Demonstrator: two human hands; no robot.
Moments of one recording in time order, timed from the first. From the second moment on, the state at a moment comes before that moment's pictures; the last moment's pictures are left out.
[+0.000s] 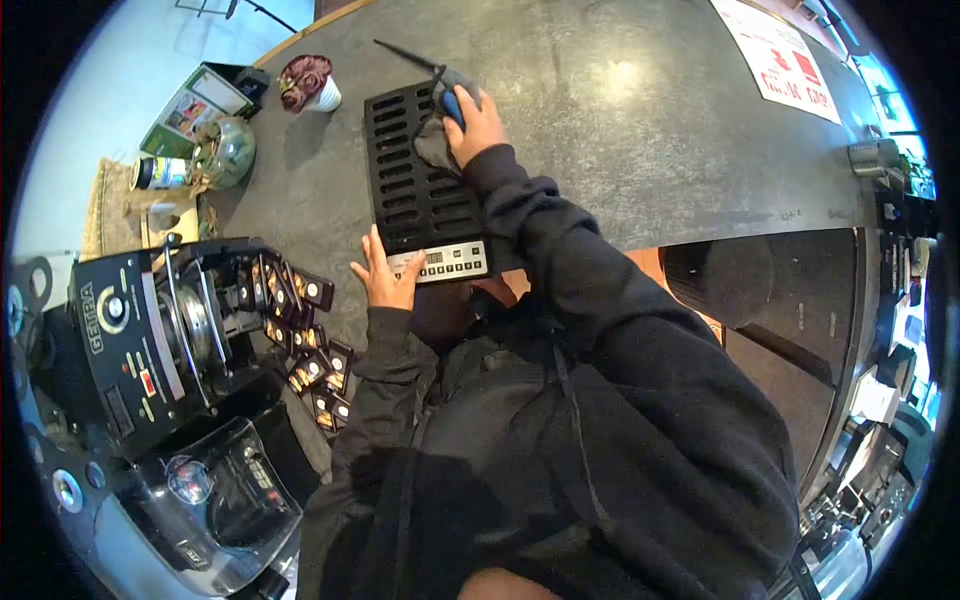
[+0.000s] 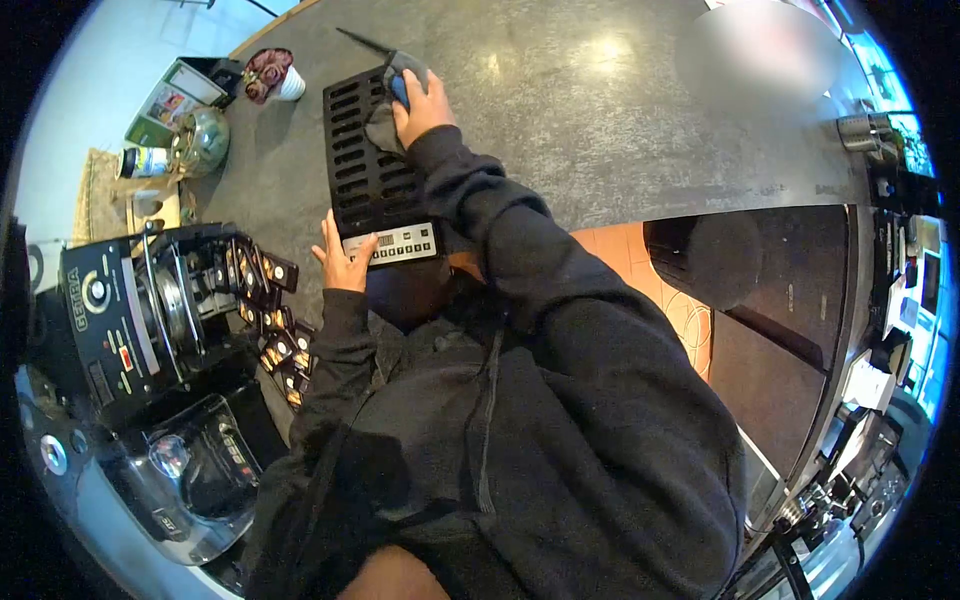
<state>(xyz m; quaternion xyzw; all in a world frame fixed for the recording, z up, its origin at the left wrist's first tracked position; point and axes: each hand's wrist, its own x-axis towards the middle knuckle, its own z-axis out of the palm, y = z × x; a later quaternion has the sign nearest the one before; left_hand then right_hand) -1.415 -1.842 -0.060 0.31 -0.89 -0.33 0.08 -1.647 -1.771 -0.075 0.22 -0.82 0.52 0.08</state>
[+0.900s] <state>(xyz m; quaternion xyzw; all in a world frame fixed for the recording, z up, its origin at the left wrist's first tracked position) -1.406 -1.894 -0.054 0.26 -0.86 -0.44 -0.02 -1.511 -1.675 -0.041 0.66 -0.70 0.24 0.06</state>
